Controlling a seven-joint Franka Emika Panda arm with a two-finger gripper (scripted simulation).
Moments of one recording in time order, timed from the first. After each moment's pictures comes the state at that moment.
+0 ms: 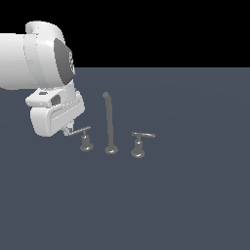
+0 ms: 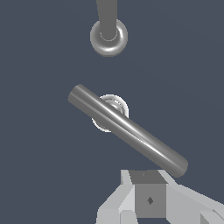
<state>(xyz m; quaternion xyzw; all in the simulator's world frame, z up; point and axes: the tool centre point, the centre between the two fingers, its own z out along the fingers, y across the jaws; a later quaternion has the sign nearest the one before) -0.028 0.193 0.089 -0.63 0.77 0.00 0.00</state>
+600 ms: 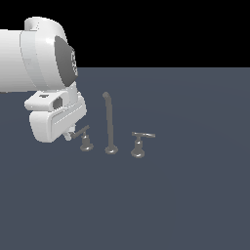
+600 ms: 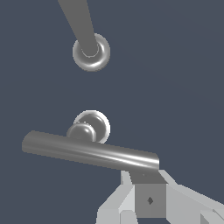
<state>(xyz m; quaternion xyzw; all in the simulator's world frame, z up) -0.055 0.177 0.089 -0.64 0.77 0.00 0.00</state>
